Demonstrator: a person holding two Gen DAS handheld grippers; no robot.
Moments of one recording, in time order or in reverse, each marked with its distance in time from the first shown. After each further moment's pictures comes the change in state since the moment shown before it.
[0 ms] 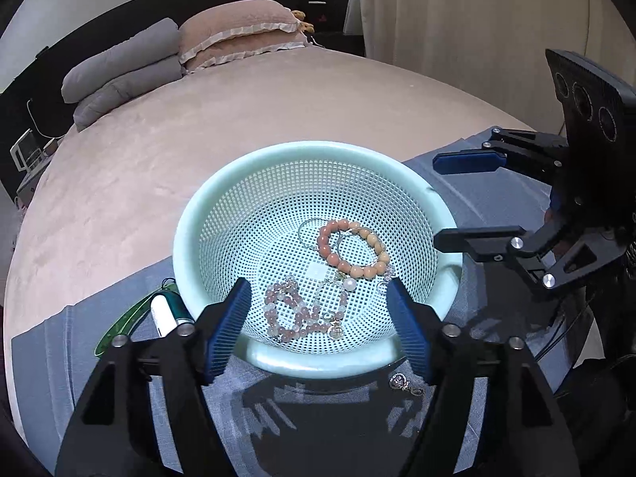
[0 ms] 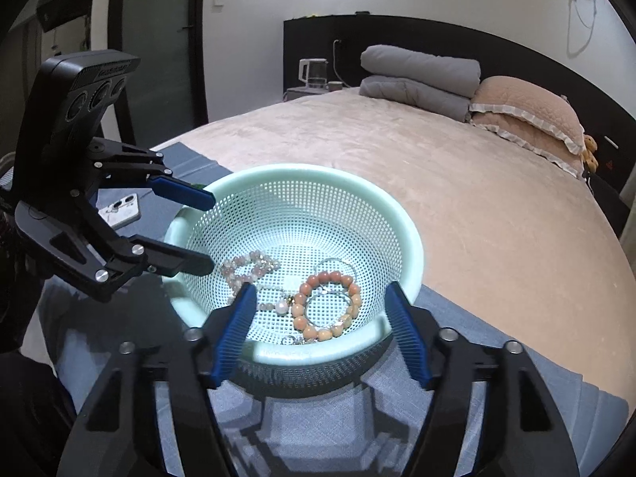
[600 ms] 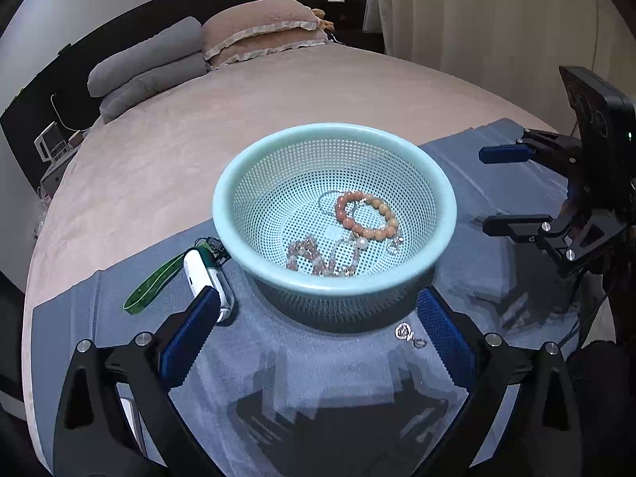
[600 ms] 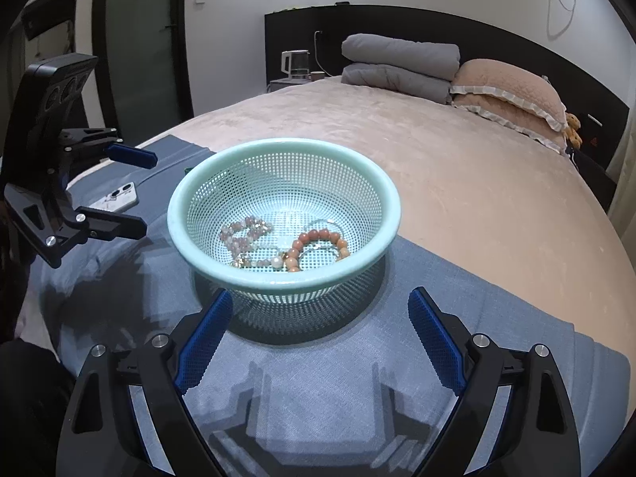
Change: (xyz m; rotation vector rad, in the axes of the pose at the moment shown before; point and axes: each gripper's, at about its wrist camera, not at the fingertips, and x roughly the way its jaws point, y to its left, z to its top) left arm -0.033 -0.011 -0.034 -0.001 0.028 0.084; right arm -0.020 0.002 -0.032 0.030 0.066 -0.032
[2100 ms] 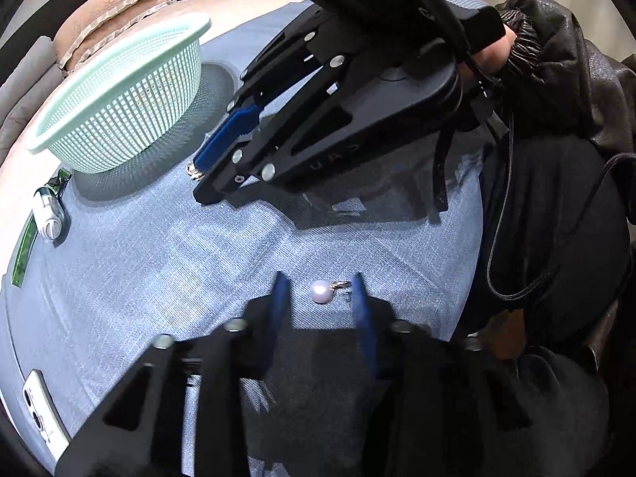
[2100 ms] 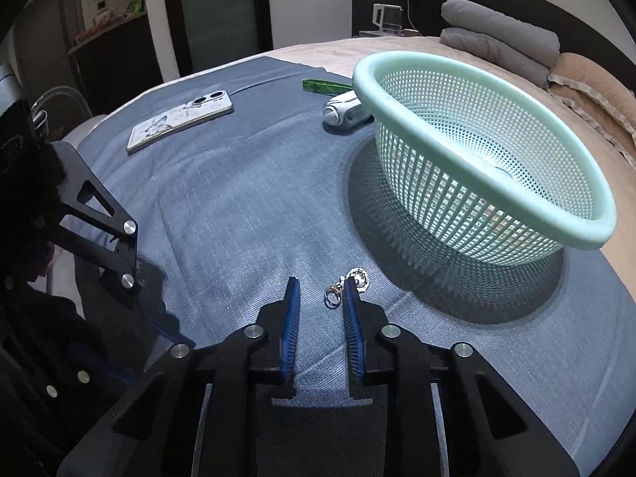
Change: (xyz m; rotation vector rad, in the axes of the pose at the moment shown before) left arm 0.006 -0.109 -0.119 0.373 0.209 -0.325; right arm 0.072 0.109 -0.029 -0.162 0.170 0.228
